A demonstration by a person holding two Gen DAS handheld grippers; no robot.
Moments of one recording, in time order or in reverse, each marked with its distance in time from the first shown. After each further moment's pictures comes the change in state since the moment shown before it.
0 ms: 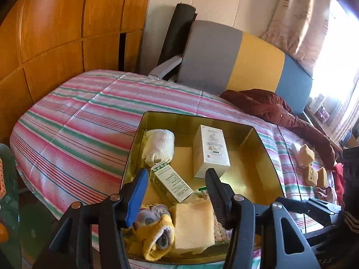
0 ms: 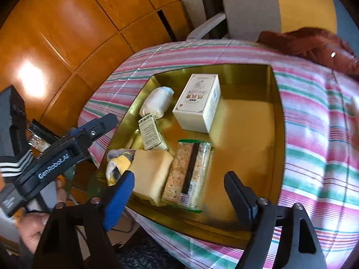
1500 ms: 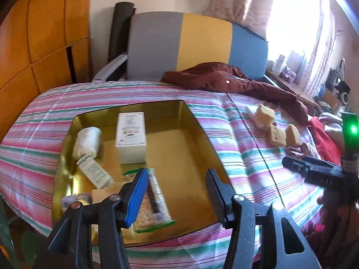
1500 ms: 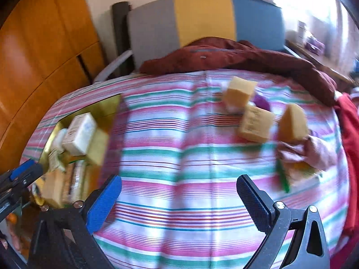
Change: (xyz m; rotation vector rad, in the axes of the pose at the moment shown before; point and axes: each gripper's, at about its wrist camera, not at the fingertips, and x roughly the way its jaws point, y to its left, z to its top) left arm -0.008 -0.116 -0.030 0.268 0.066 -0.168; right arm -0.111 -0.159 -0.061 0.294 -0.198 -0.418
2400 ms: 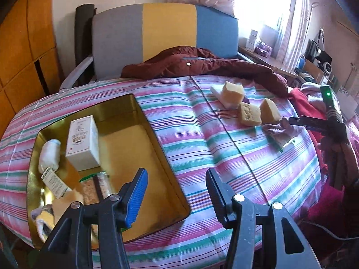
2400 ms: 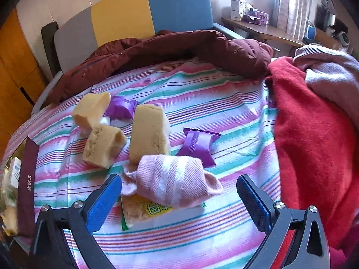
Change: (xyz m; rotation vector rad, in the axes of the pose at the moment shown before) left arm 0.022 -0.074 0.000 0.161 0.076 -0.079; right arm 0.014 -0.203 0.032 0.185 0.031 -0.203
